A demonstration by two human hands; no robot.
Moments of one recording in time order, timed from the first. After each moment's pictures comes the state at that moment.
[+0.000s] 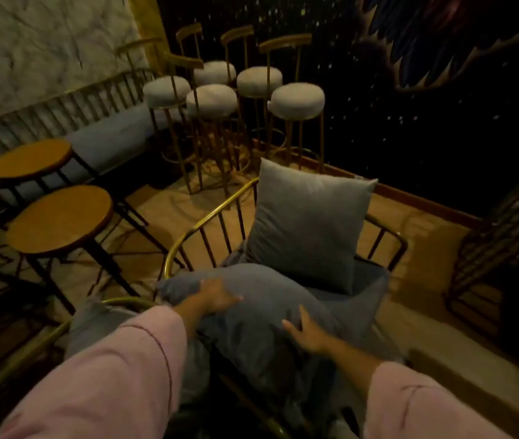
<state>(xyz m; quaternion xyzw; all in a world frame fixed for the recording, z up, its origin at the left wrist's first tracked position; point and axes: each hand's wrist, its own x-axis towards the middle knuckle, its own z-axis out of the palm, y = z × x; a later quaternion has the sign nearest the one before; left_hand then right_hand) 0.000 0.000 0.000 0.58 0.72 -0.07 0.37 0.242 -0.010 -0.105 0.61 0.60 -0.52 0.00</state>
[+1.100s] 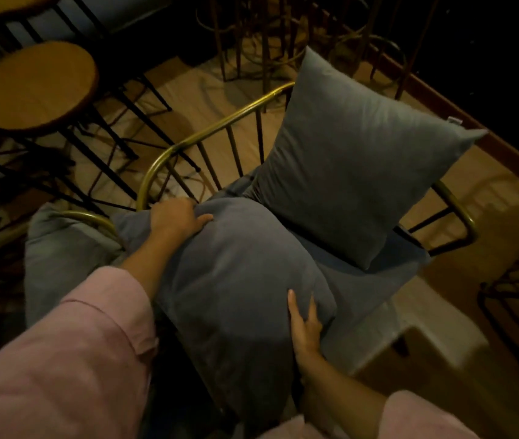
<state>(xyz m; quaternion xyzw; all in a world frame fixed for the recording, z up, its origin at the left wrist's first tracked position) -0.028 0.095 -0.065 0.46 0.87 -0.11 0.12 0.265 0.028 -0.146 0.69 0.33 -0.62 -0.16</state>
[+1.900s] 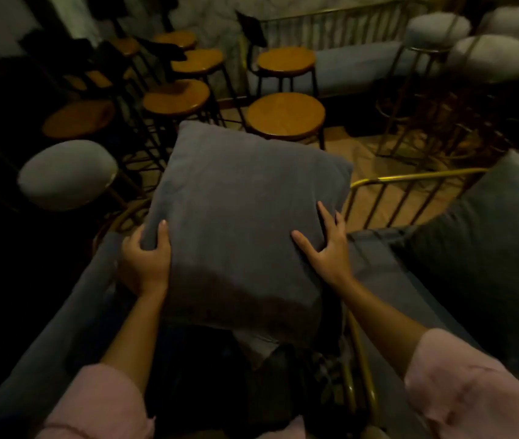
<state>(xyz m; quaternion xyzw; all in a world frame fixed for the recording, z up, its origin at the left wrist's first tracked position) -0.115 -0.385 0.039 -0.07 0.89 0.42 -0.18 0.033 -0.110 0.005 0.27 0.80 -0.50 -0.21</state>
